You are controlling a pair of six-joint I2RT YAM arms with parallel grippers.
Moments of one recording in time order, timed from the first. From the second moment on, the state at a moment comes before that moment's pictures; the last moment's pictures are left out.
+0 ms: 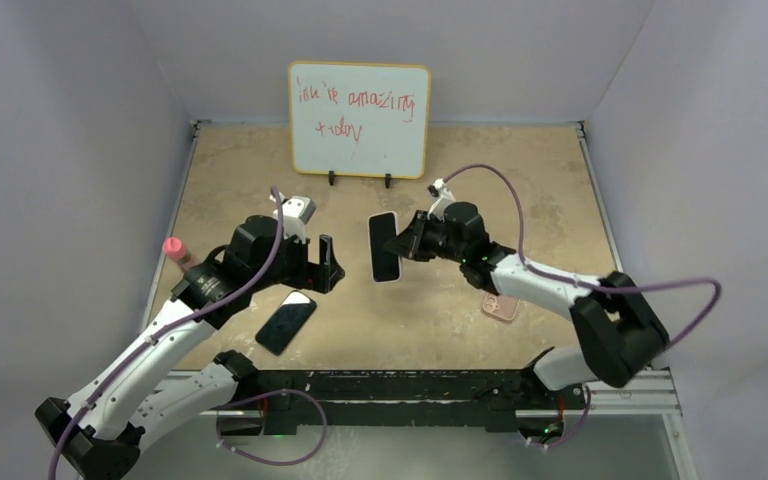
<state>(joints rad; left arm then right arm) -0.63 0.84 0.90 -0.68 0.06 -0.39 0.65 1.37 0.69 0.29 -0.30 0.79</state>
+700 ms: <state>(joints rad) -0.63 0.85 0.85 -0.70 -0.03 -0.38 0.48 1.86 0.91 0.33 -0.42 0.77</state>
